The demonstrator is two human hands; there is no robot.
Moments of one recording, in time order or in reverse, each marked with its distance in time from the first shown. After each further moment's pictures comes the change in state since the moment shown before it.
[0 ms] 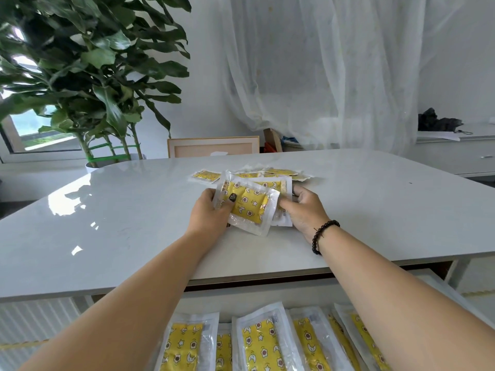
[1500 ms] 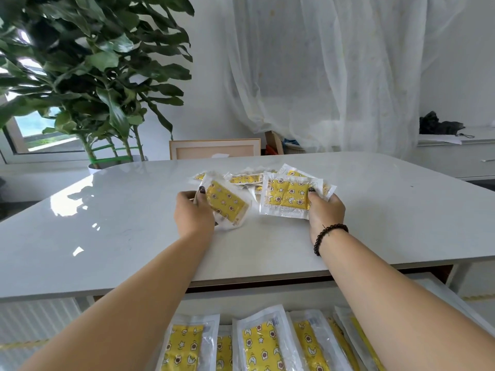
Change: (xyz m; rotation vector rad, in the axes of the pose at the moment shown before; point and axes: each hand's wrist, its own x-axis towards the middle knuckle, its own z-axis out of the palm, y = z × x) left_hand 0.009 -0.001 -0.006 -0.145 0.390 -0.098; right_hand 0.014 0.008 -0.013 0.144 0.604 0.145
